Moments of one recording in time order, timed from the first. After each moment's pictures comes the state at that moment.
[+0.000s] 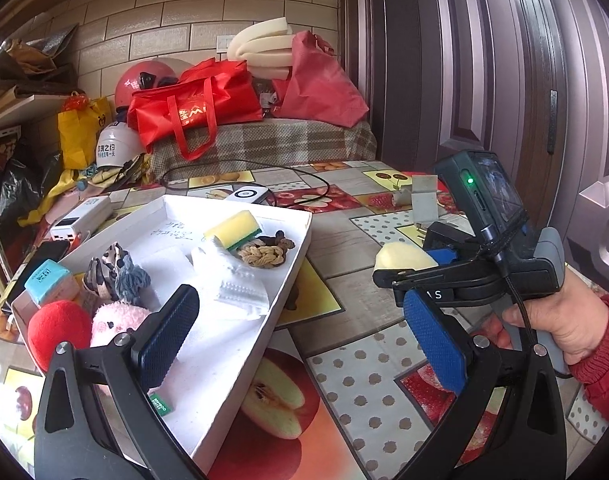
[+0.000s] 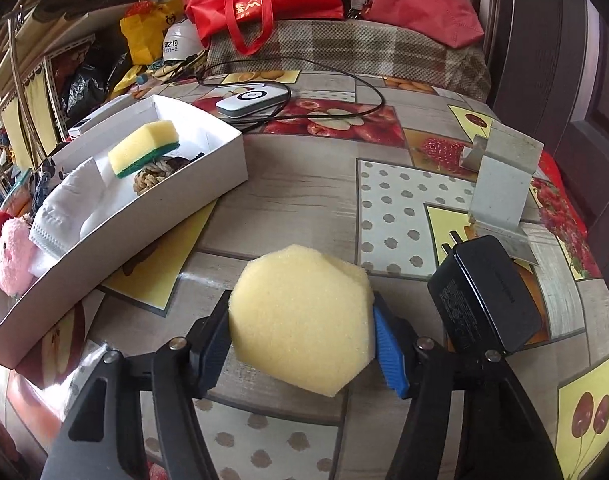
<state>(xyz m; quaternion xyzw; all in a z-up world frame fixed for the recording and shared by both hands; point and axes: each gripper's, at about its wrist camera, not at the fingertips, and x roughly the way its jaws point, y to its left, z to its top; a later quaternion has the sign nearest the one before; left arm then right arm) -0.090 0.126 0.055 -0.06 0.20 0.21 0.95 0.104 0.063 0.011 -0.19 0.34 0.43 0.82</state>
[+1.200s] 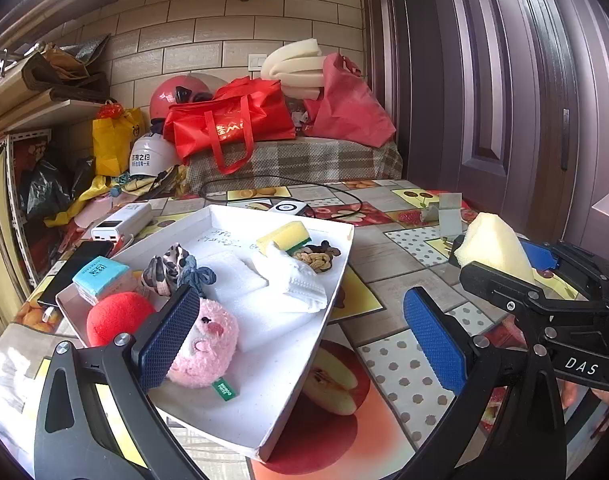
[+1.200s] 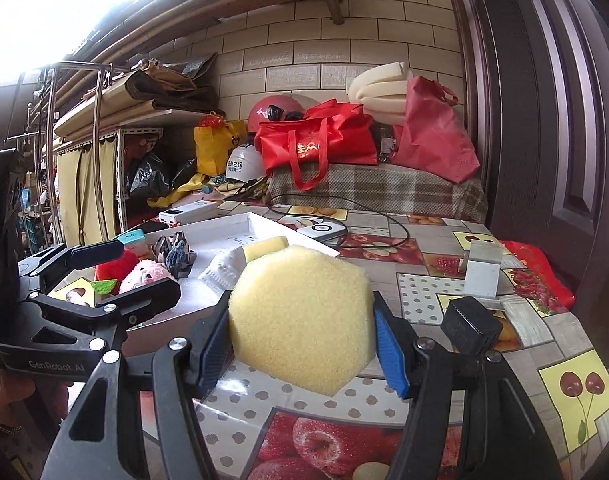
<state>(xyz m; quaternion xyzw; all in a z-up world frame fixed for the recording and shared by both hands) -0.139 0.140 0.058 -0.05 0.16 0.26 0.95 -0.021 0.000 0.054 -0.09 0.11 0.50 0.85</state>
